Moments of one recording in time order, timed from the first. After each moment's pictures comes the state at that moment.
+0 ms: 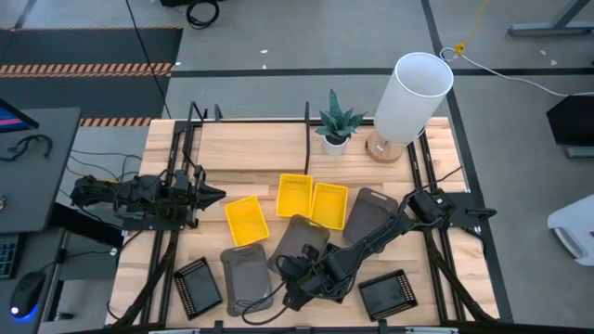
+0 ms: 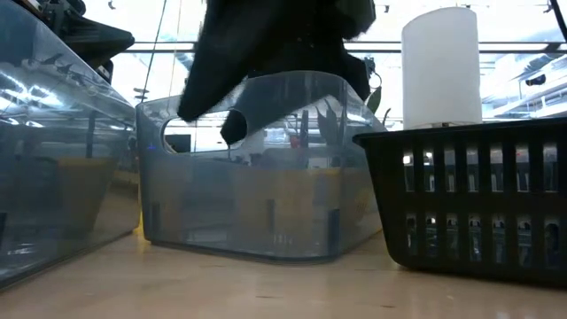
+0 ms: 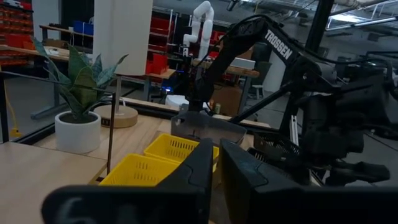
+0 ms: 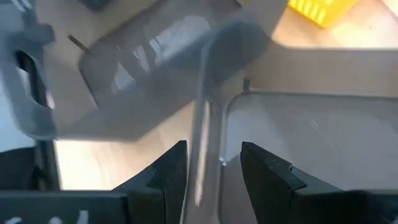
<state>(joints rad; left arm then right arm) -0.18 0.01 0.12 -0.03 -0.24 -0.17 0.53 2.22 1.73 -0.52 0.39 0.87</state>
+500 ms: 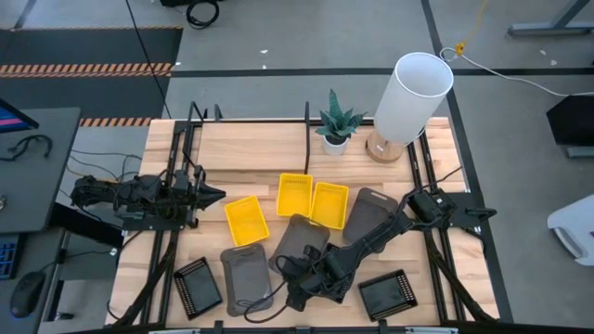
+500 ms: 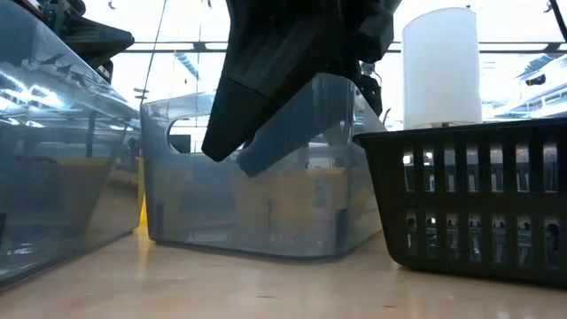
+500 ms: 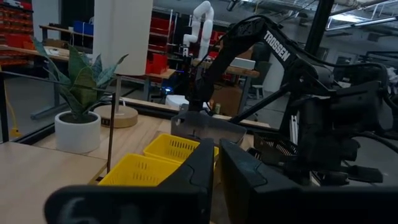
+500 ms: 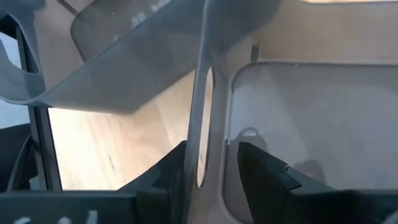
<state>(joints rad) -0.18 0.01 0.12 -0.03 -0.24 -0.17 0.52 2.22 1.71 -0.54 0.29 0.87</state>
